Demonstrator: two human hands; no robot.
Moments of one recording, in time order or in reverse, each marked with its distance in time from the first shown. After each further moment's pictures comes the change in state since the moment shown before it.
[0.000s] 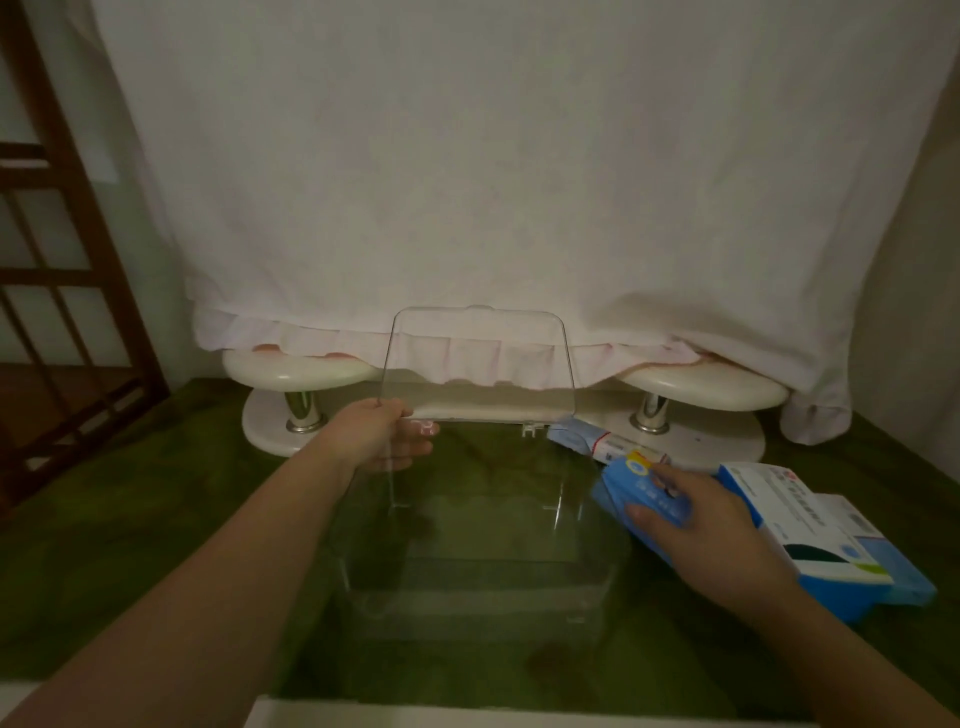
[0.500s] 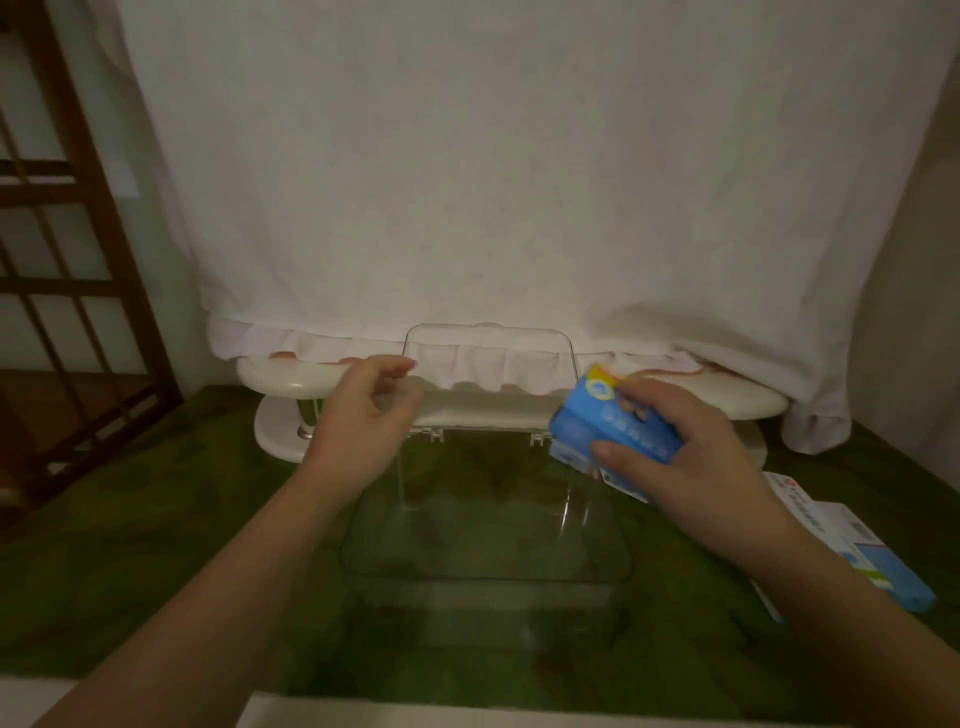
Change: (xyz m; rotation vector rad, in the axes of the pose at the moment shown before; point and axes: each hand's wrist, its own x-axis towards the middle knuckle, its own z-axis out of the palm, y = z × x) left_hand -0.047 0.013 -0.005 0.308 0.215 0.646; right_hand 0.000 -0.070 -0.040 0.227 0.155 -0.451
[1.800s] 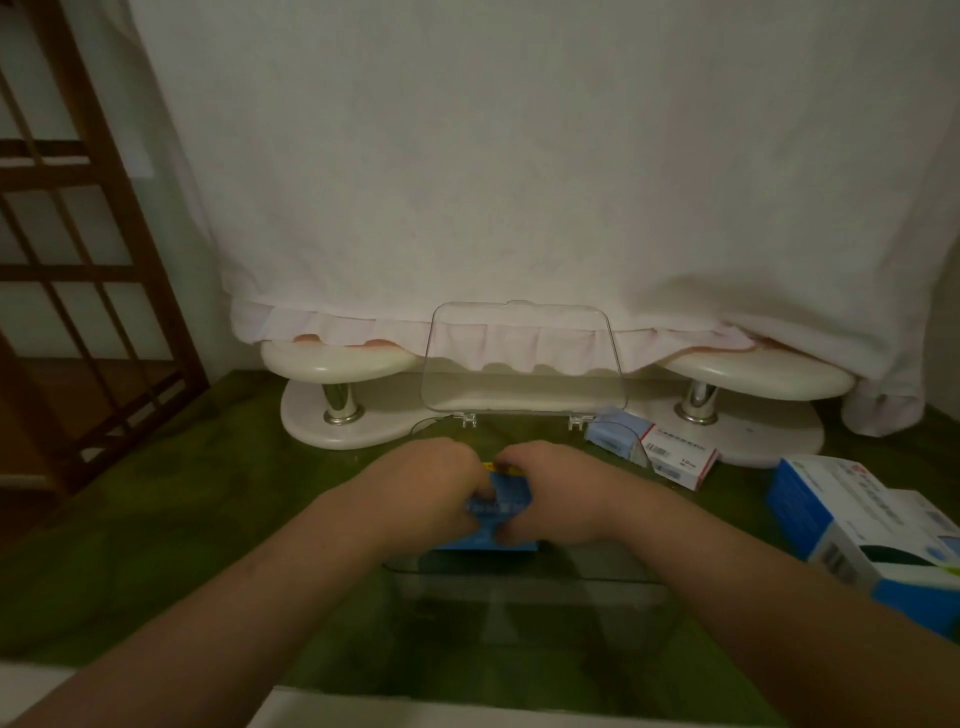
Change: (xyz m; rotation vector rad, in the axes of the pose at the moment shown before) left_hand -0.021 0.002 0.011 0.970 -0.835 0.297; right_hand 0.029 -0.036 0.116 -0.300 -0.789 -0.028
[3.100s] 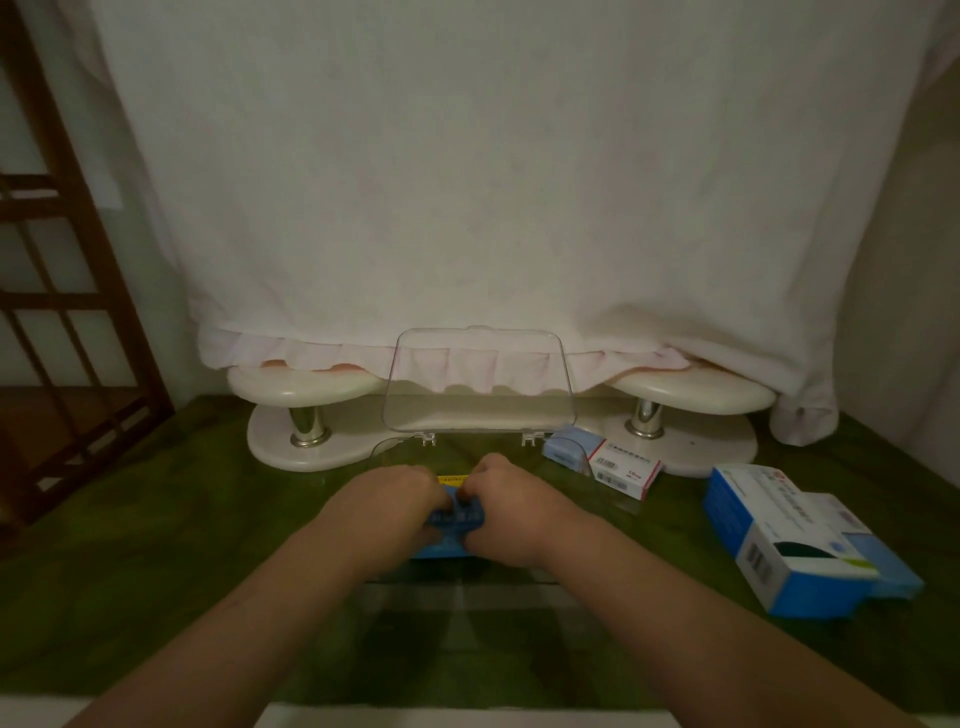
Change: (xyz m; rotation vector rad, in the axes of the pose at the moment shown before) left_hand 0.002 0.013 0.006 0.044 -0.005 -0.128; right_hand -0.008 -0.001 0.014 -0.038 0.127 0.011
